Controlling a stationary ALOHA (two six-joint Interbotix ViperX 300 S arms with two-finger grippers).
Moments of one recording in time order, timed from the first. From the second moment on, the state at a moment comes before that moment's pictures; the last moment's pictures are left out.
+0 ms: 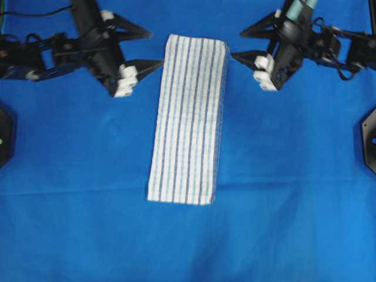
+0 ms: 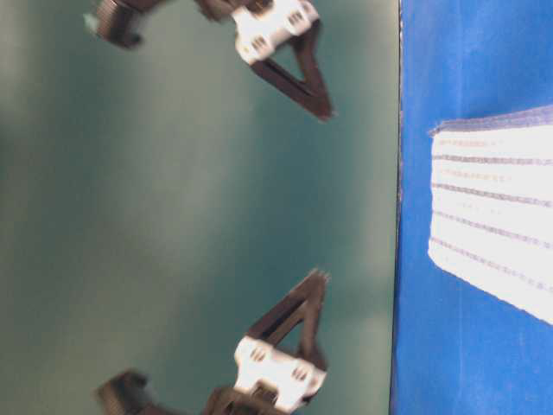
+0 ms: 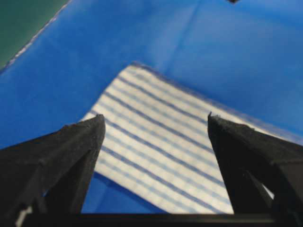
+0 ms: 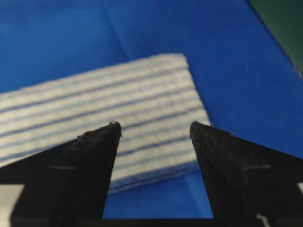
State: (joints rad) left arm 0.36 -0.09 0.86 -0.03 -0.40 -0.03; right arm -0.46 -0.19 0.87 -0.21 -0.18 0.23
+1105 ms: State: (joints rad) left arm 0.50 0.37 0.63 -0.03 -0.40 -0.02; right arm -0.56 0.22 0.73 -0.15 -0.24 0.22
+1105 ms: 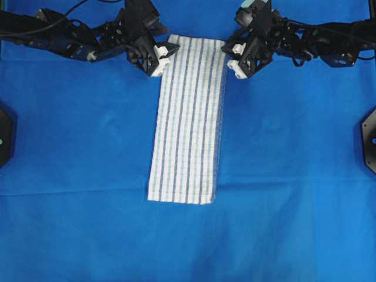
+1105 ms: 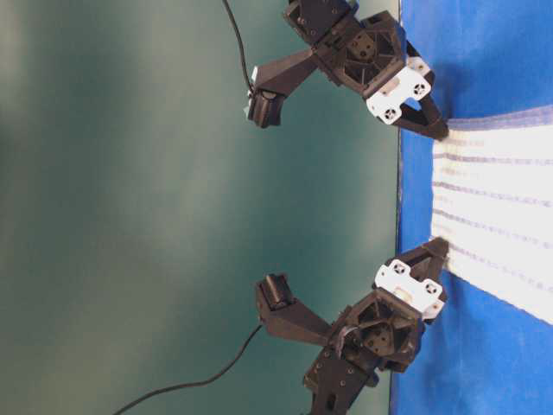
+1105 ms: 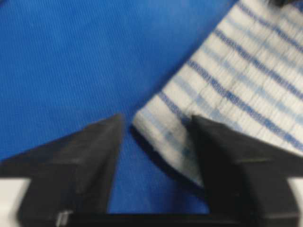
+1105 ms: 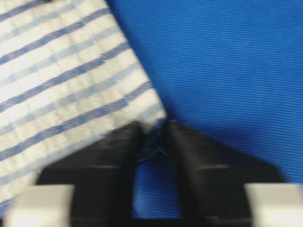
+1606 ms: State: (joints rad) left arm 0.49 0.37 0.62 -0.03 -0.40 -0.02; right arm -0.55 0.22 0.72 -0.17 -0.24 0.22
